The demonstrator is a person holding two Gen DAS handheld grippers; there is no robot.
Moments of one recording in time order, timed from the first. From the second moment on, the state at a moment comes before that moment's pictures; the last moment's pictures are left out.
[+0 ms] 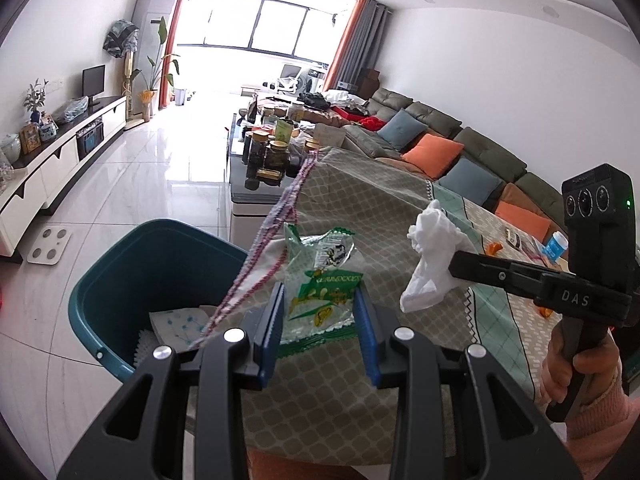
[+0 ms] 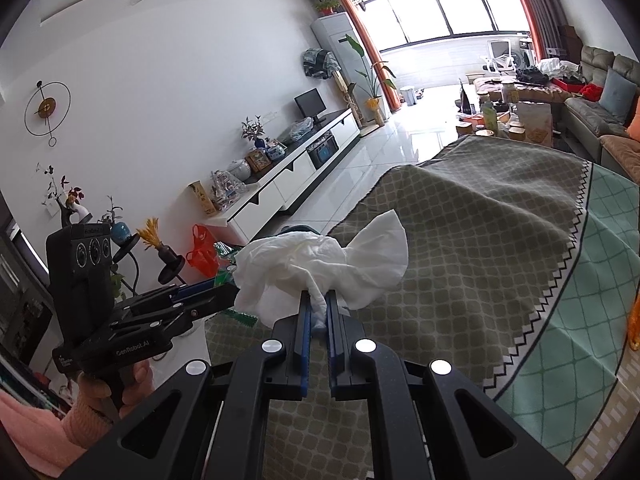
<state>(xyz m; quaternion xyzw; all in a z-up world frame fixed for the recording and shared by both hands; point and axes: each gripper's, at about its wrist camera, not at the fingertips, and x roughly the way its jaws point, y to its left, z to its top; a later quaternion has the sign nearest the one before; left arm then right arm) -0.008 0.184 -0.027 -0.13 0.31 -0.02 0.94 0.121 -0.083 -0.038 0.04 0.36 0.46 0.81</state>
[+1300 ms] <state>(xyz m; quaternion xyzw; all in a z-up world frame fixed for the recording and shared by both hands) -0.012 0.227 -0.024 -0.15 0.30 0.05 0.94 0.121 -0.024 -0.036 0.02 0.37 0.50 0.78</state>
